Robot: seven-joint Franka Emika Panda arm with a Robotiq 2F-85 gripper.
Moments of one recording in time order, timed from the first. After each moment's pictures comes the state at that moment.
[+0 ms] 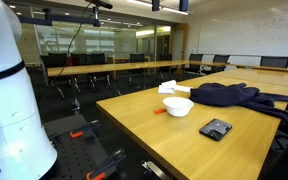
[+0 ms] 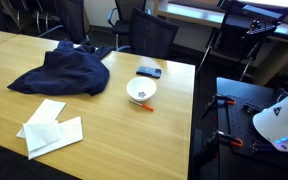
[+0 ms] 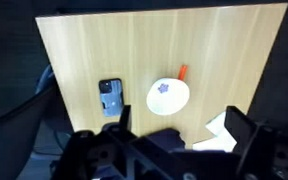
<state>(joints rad) -0.08 -0.75 -0.38 -2.51 0.01 1.95 -0.37</state>
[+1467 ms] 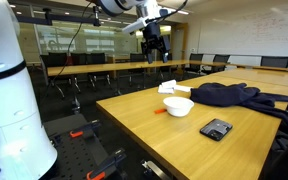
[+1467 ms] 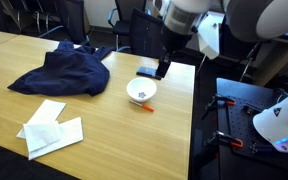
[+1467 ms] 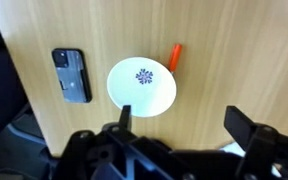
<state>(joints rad) -0.02 -0.20 0.15 -2.50 -0.20 2.49 0.23</state>
